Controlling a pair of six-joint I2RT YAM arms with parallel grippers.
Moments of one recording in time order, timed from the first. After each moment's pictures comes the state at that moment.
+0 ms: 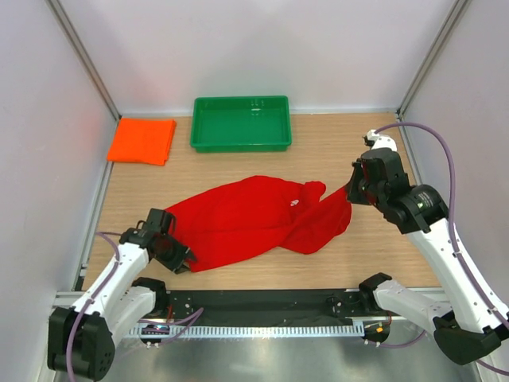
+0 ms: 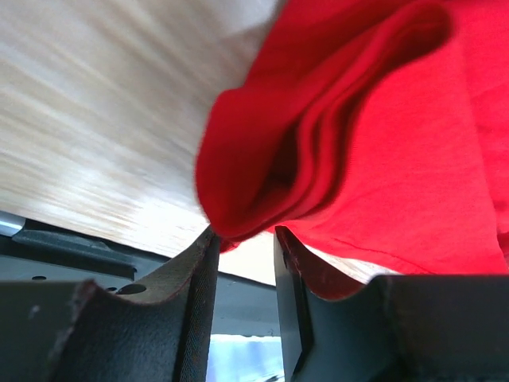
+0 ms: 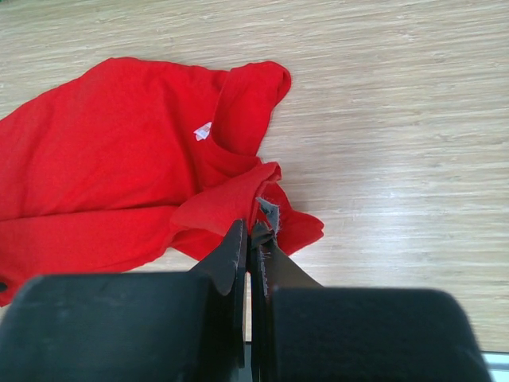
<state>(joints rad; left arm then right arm) -0.20 0.90 0.46 -0.90 0.16 -1.16 0.46 0.97 1.28 -1.03 0.28 0.46</state>
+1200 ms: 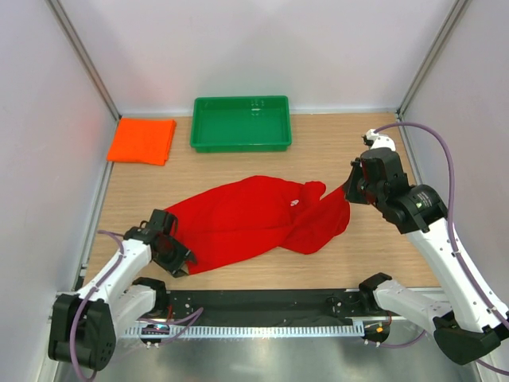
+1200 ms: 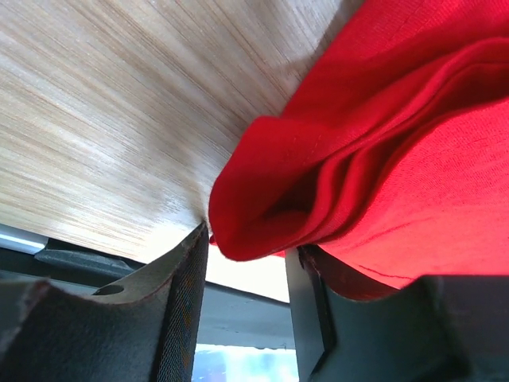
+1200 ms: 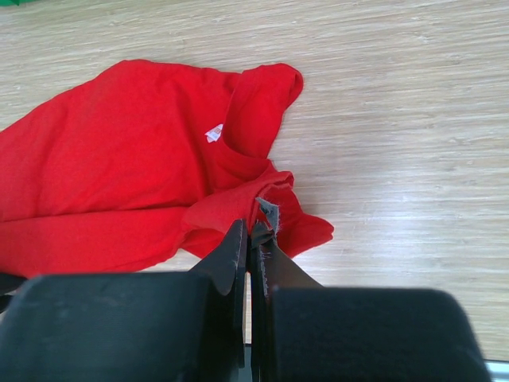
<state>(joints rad) -0.20 0.95 0.42 -0.87 0.13 -1.15 0.46 0.97 1.26 -1.00 0.26 0.48</state>
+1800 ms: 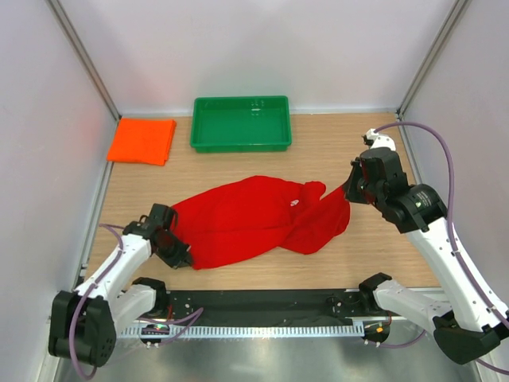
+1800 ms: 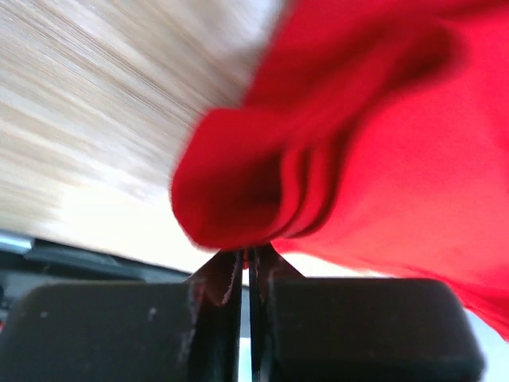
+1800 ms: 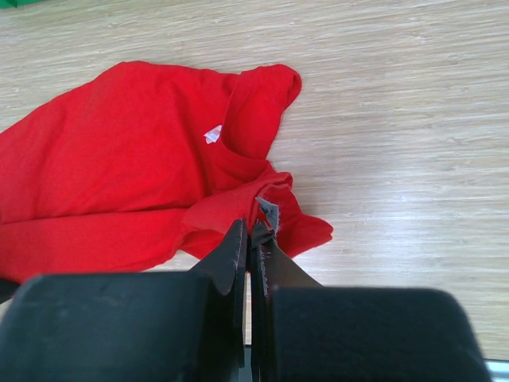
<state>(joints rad) -0.20 1.01 0.45 -0.85 0.15 -1.11 0.46 0.97 1.26 -1.00 0.26 0.48</state>
